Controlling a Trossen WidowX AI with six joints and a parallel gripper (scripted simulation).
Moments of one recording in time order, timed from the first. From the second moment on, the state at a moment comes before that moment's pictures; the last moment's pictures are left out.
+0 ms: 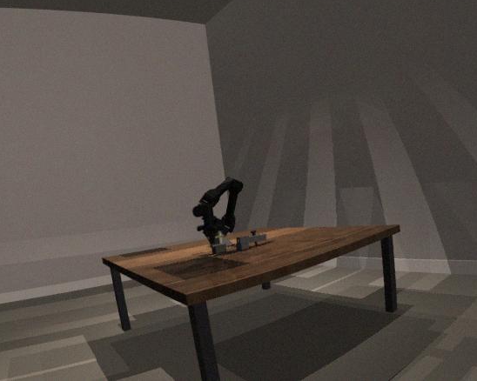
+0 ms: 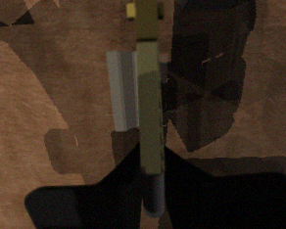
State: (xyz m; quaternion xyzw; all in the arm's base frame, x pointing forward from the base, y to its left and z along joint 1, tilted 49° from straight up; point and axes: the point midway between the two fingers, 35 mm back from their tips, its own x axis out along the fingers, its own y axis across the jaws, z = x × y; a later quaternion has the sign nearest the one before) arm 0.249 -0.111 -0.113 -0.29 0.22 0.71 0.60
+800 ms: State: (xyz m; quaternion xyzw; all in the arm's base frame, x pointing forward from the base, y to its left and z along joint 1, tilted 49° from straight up) arm 0.236 -0.100 -0.134 -0.29 0.22 0.71 0.60
